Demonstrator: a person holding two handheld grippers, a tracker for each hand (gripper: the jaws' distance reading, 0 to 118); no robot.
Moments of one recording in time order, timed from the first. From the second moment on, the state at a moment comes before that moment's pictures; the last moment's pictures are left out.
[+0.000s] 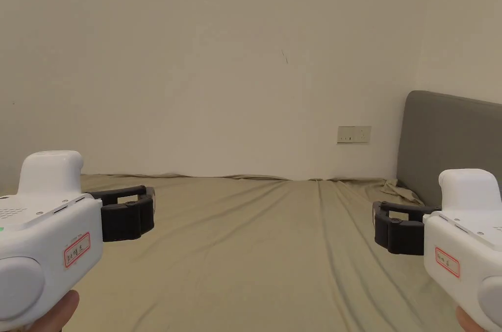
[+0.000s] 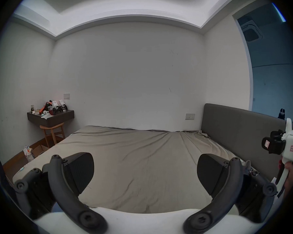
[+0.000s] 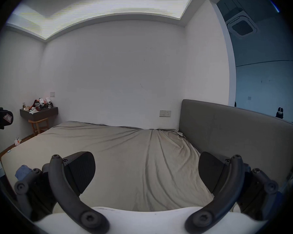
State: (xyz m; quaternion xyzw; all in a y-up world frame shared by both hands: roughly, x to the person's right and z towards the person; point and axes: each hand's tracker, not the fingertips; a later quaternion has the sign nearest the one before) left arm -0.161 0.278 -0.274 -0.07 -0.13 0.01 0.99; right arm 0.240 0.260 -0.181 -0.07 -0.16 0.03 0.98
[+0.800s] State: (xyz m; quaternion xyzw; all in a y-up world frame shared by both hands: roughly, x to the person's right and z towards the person) left arm -0.161 0.266 -0.284 -0.08 -0.12 -0.03 0.99; right arm 0.245 0.262 -0.183 -0.05 -0.12 0.01 0.99
